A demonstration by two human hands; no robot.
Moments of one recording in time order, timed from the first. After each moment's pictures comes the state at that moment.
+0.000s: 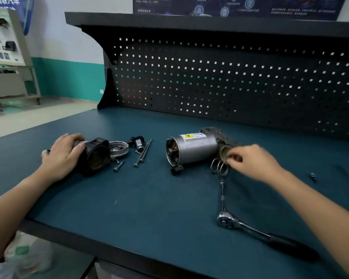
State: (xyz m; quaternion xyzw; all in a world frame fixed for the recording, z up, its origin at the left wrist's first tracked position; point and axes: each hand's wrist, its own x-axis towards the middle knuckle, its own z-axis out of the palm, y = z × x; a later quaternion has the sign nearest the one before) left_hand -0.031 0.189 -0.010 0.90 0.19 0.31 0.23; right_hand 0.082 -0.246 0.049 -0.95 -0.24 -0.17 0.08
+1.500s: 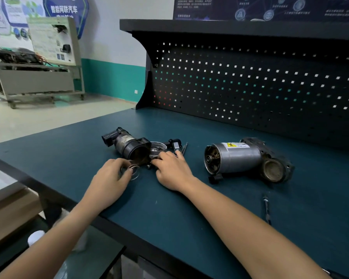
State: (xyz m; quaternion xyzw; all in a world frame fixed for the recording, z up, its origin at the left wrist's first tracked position) left_hand -0.097 0.114 -0.020 0.90 0.19 0.30 0.26; right_hand 0.043 -0.001 -0.005 -0.85 -0.51 -0.12 0.04
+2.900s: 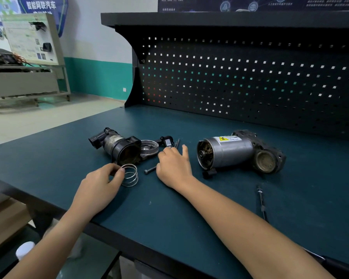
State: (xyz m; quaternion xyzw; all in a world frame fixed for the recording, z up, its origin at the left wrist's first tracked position) left_hand -0.094 0.117 -0.023 0.89 0.24 0.28 0.28; right_hand 0.048 -0.009 -0.009 -0.90 -0.41 -0.15 0.08
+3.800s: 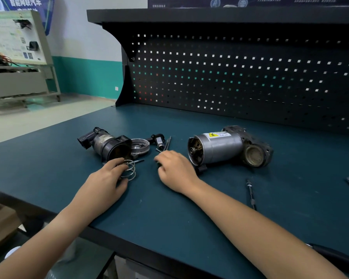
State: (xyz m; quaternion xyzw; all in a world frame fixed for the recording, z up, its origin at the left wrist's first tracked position) left_hand -0.086 0.102 -0.023 0.95 0.10 0.29 0.12; right_hand 0.042 -0.048 -0.009 -0.86 -0.46 -0.14 0.16
